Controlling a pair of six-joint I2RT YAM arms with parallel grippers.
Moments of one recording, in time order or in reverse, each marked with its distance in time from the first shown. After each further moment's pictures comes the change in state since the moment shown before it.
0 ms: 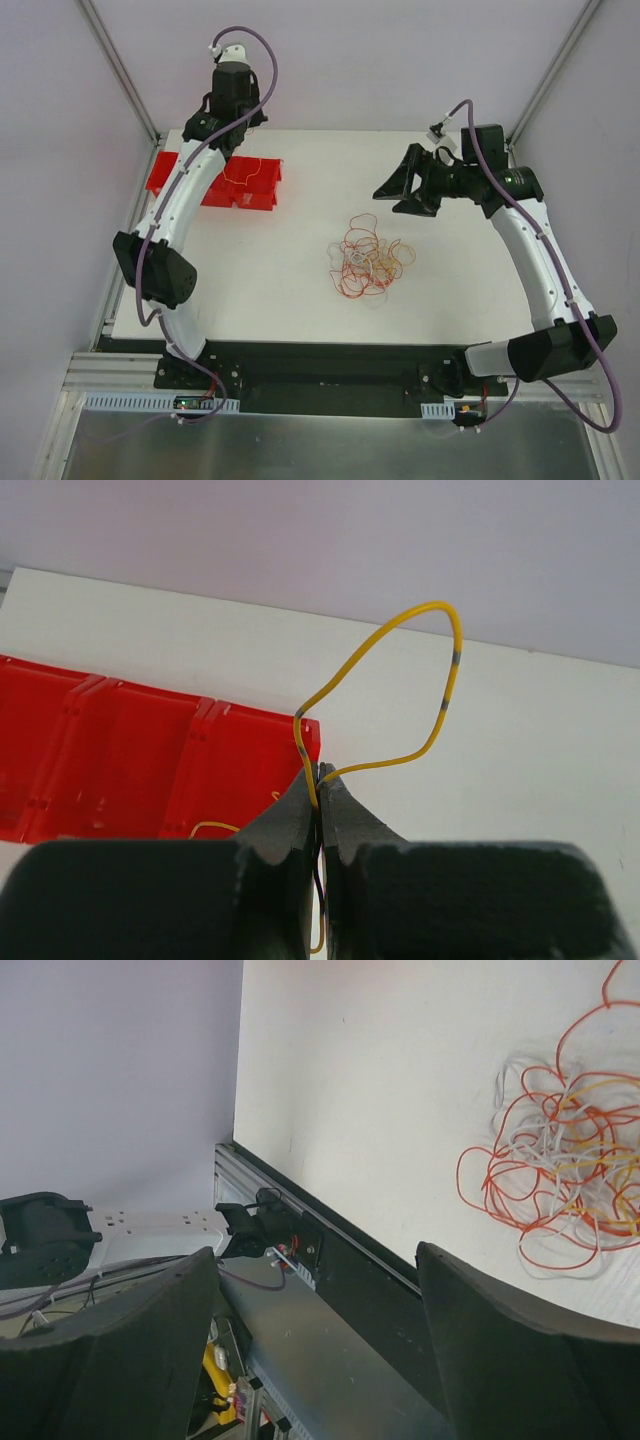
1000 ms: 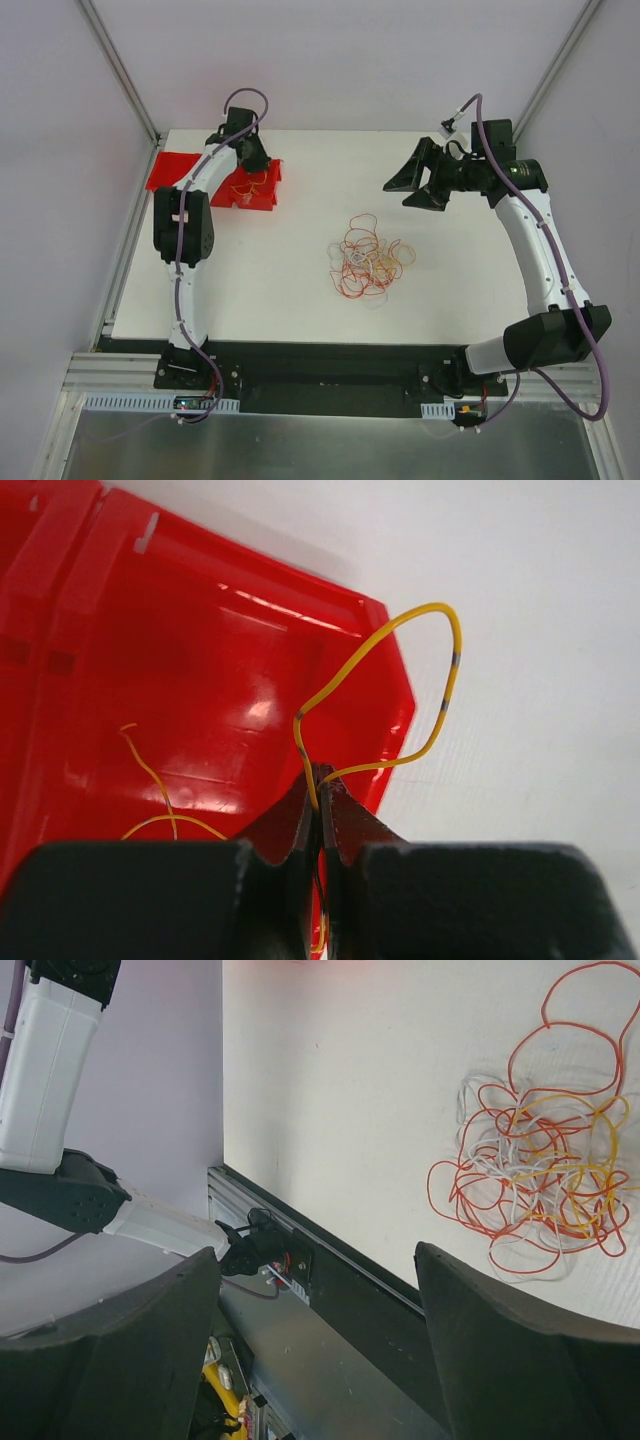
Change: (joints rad) left arm 0.161 0.458 -0.018 0.024 0.380 -0.269; right arm -0.084 0.076 0.057 -0.031 -0.004 -0.042
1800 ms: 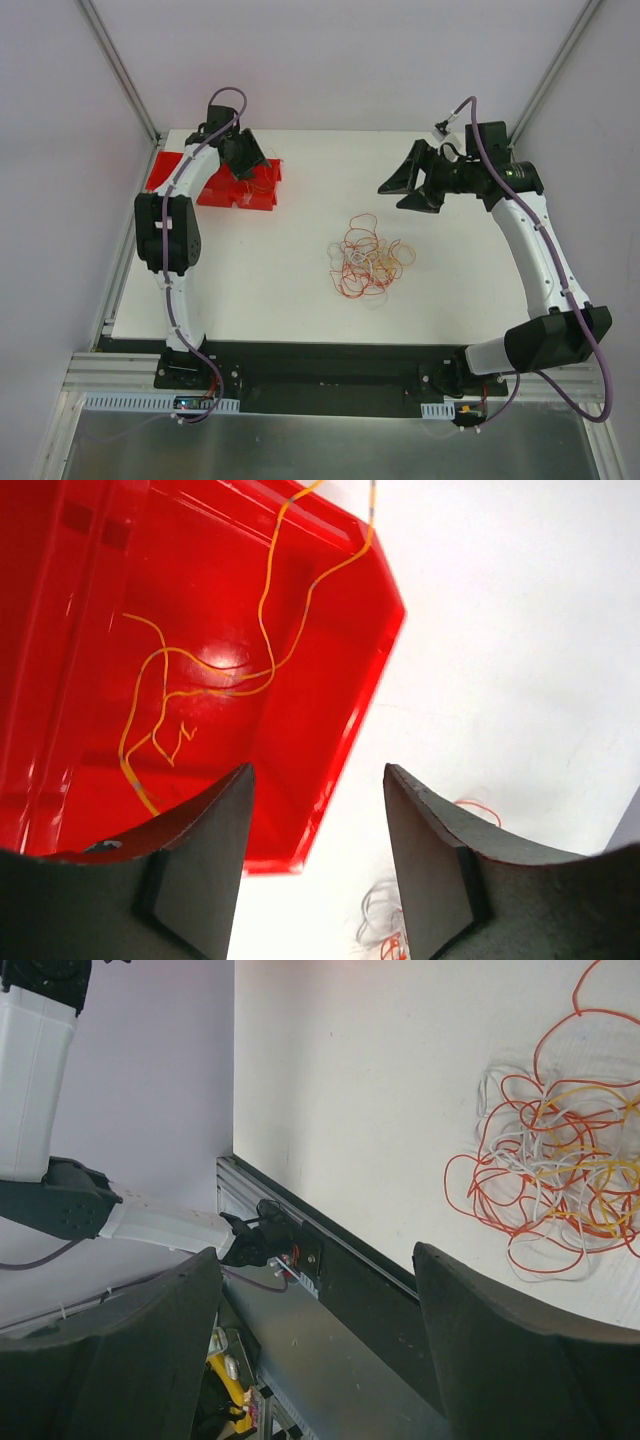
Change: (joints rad) left arm 0.071 -0.109 -0.107 -0.057 0.174 -0.089; right arm 0.031 -0.009 -0.019 0.025 -0.011 0.031
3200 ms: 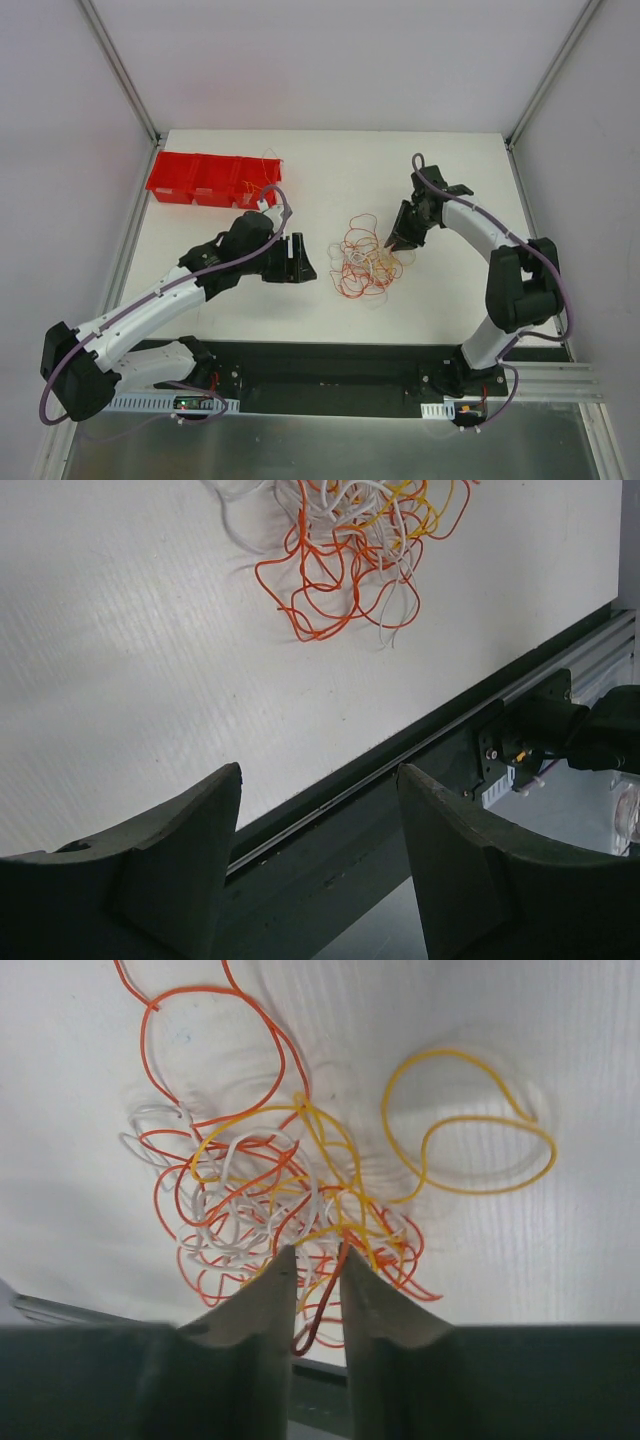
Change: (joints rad) left arm -0.634 -1.054 -0.966 0.083 -0.060 -0.020; right arm 0.098 0.233 -0.363 0.161 0.470 0.089
